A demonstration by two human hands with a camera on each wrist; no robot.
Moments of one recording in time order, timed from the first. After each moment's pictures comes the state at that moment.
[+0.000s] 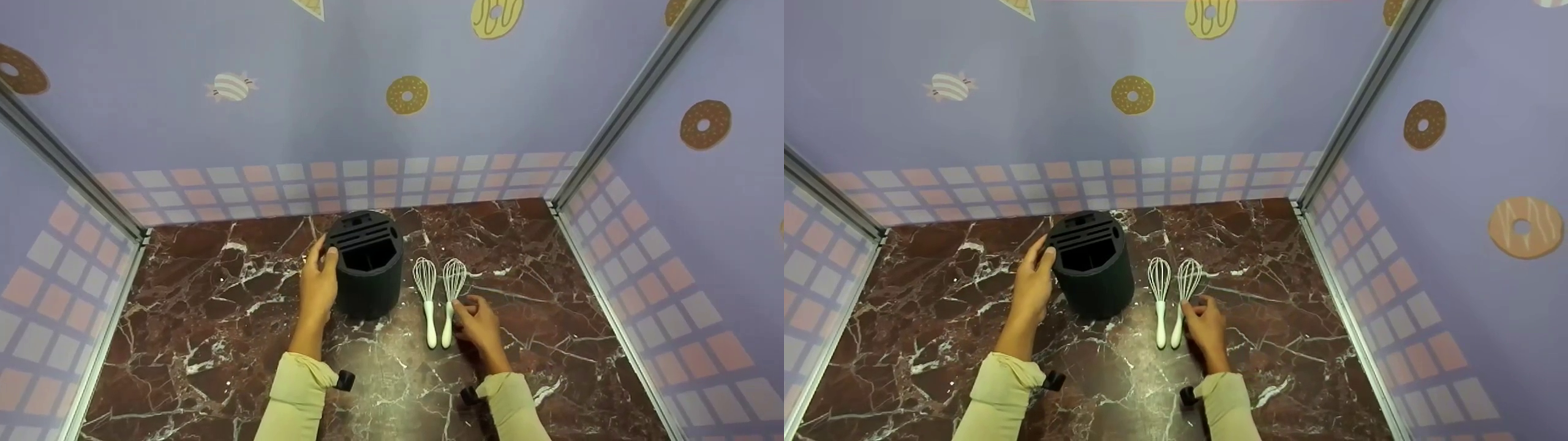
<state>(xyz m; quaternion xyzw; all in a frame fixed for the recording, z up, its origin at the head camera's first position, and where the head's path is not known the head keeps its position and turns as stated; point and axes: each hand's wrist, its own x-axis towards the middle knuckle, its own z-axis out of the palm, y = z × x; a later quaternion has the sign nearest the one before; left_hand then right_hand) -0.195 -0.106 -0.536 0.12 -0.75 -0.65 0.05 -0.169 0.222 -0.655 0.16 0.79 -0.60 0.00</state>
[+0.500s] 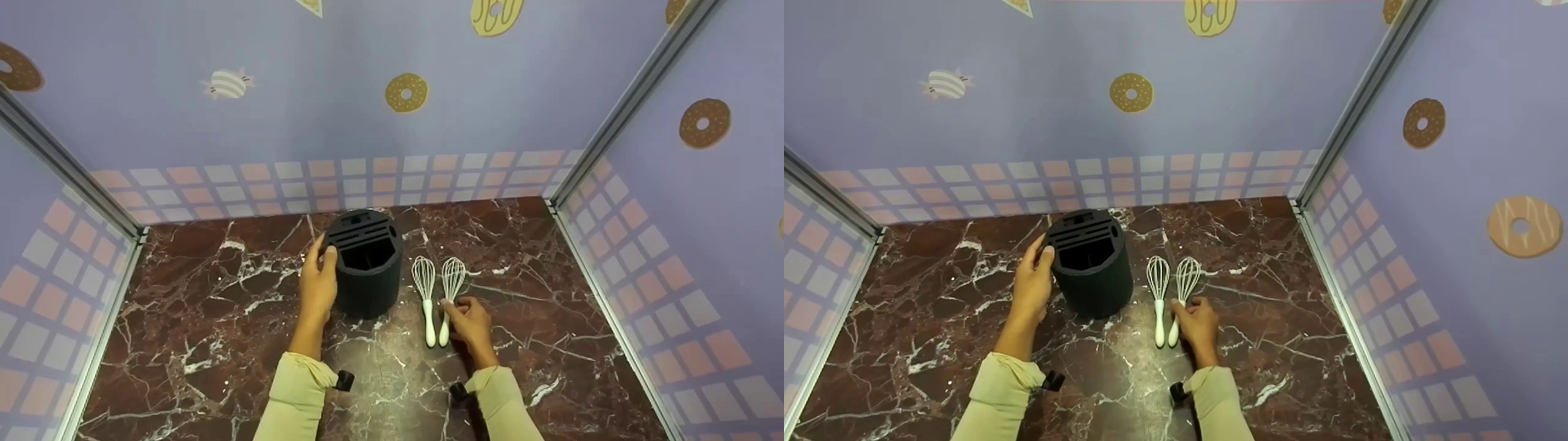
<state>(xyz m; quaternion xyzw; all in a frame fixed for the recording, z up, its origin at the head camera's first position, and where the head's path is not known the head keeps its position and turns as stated) -0.195 -0.104 -0.538 0.11 -0.74 -0.66 0.05 -0.173 0.207 -0.661 0.19 0.81 -0.55 0.00</state>
